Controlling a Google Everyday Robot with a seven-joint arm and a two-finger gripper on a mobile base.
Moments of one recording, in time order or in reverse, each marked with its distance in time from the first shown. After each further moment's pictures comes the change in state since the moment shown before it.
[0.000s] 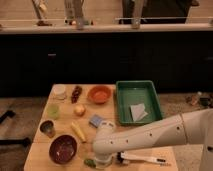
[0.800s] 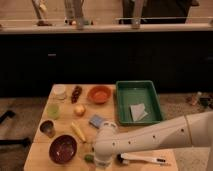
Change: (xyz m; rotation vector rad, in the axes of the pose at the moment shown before) arm -0.002 0.001 -0.006 0.017 -0.025 0.021
